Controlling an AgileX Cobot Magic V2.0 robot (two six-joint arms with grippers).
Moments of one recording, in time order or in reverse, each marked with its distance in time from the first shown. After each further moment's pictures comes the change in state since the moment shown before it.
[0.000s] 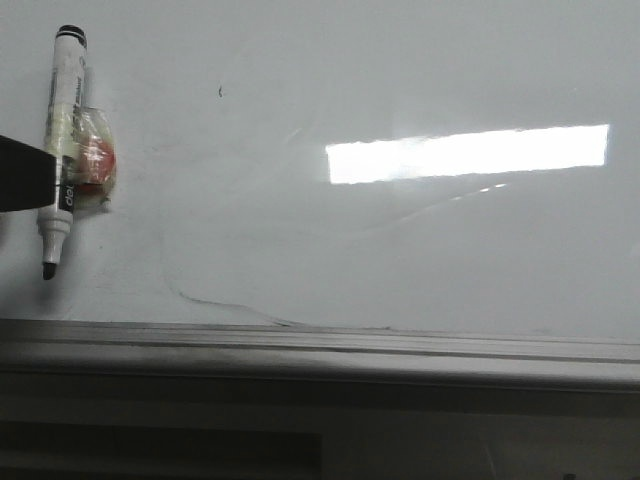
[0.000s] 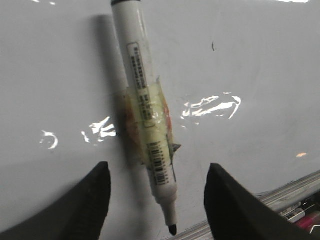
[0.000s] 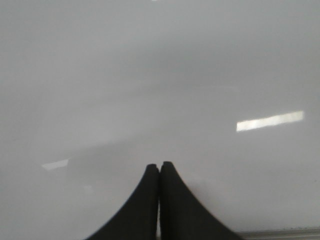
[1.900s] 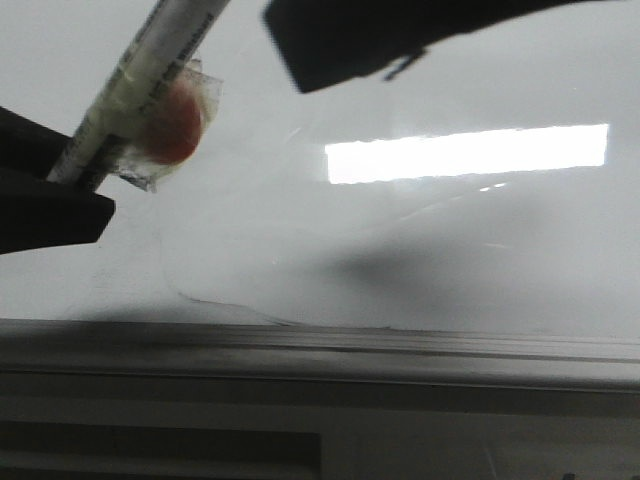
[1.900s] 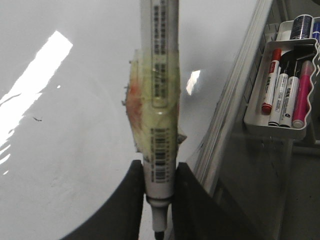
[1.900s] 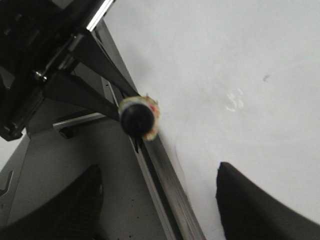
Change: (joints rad) left arm -0.109 -0.002 -0.047 0.942 0.012 -0.002; right arm 0.902 0.799 -0.447 0.244 -0.230 -0.681
